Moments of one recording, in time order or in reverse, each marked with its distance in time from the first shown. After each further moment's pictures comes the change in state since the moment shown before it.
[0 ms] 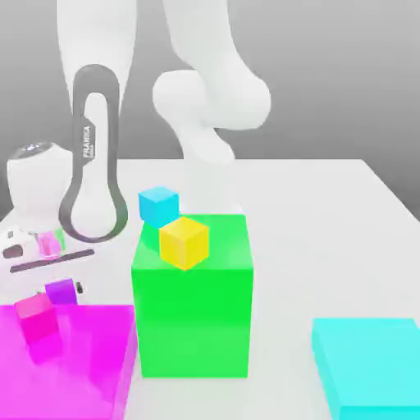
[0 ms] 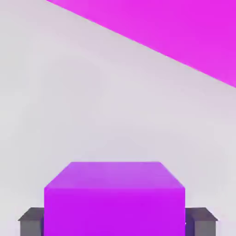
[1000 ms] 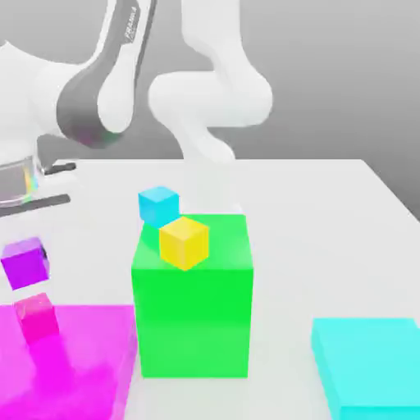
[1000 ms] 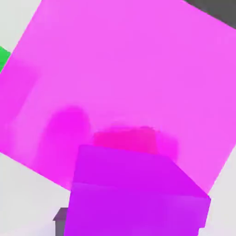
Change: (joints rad) arm 0.396 -0.378 -0.282 0.243 -0.682 -0.576 0.690
